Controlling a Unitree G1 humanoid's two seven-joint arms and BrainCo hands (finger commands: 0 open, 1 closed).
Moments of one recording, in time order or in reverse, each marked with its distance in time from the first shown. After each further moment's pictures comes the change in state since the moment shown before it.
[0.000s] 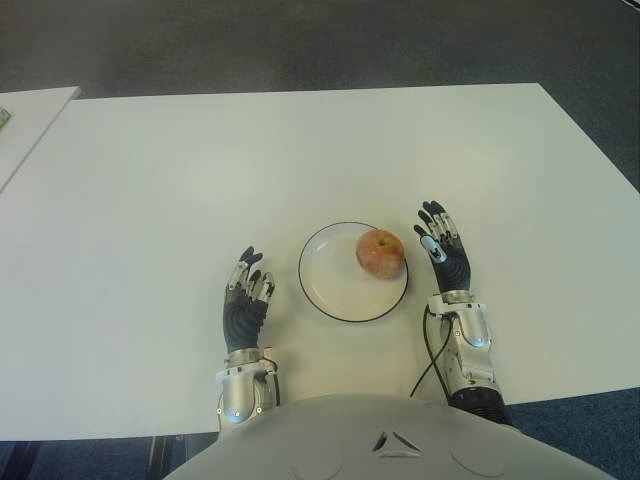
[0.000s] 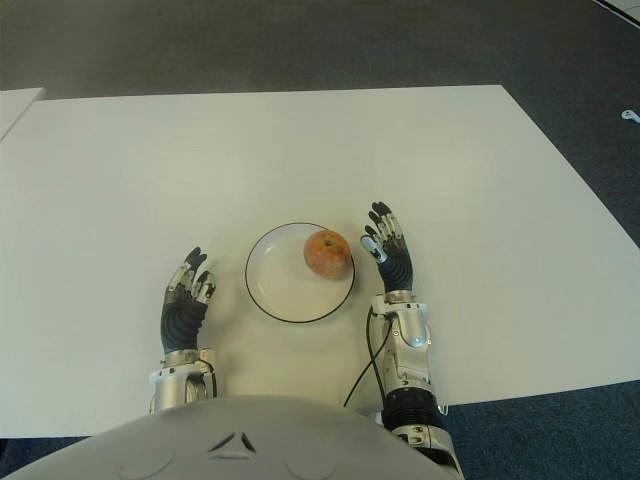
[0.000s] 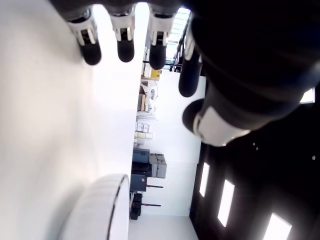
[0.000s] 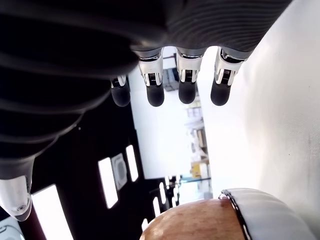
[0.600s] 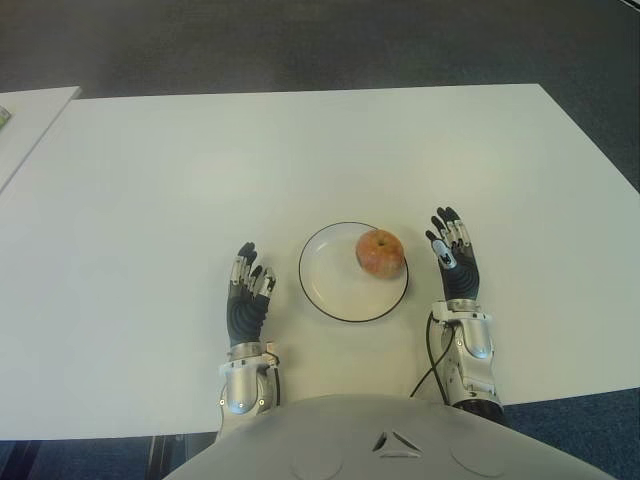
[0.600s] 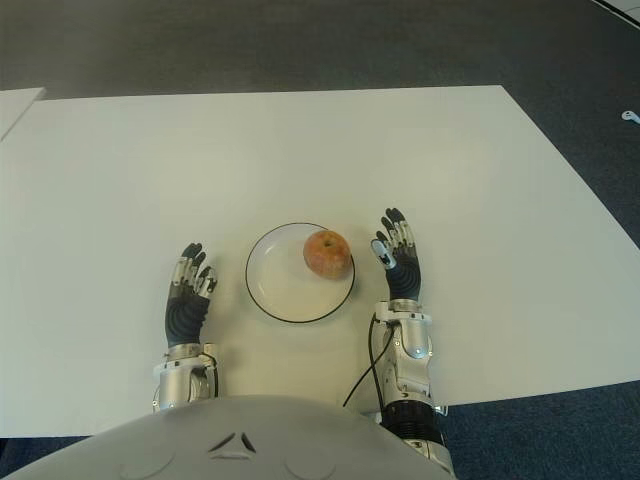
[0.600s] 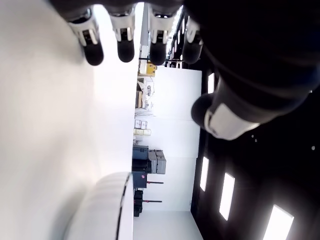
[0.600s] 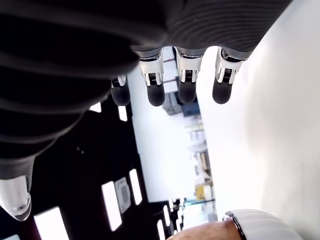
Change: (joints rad) left arm -0.063 0.003 0.013 0.055 0.033 -0.005 -0.008; right arm 0.059 0.033 -0.019 -0.058 0.005 0.000 -0.062
